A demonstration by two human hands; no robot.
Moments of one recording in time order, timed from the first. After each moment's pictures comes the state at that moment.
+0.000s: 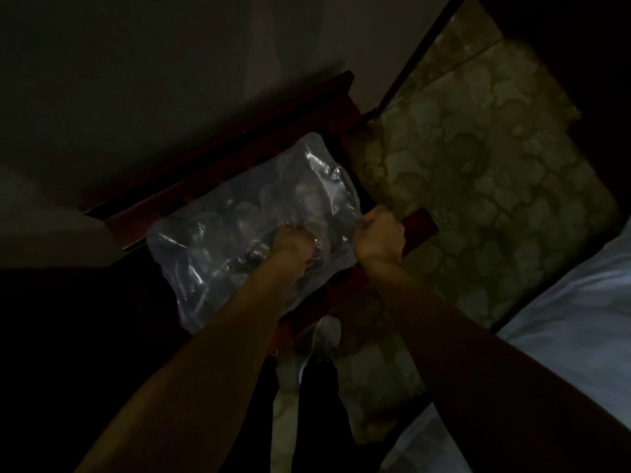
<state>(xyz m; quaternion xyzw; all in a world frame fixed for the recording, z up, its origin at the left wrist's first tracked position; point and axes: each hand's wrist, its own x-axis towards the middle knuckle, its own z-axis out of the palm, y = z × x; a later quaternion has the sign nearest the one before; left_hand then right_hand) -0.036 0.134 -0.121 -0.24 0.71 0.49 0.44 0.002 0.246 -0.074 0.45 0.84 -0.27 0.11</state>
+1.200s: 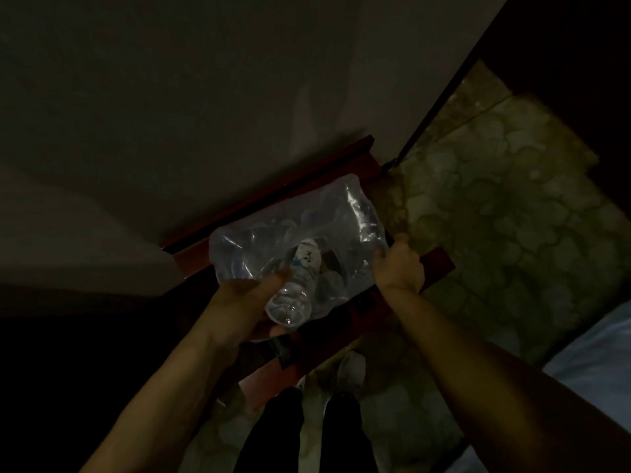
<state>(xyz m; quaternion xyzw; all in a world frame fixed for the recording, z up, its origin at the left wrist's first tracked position) -0.008 -0.006 0.050 -0.20 0.67 0.58 0.43 0.001 0.227 -0.032 0.43 0.87 -0.23 0.11</state>
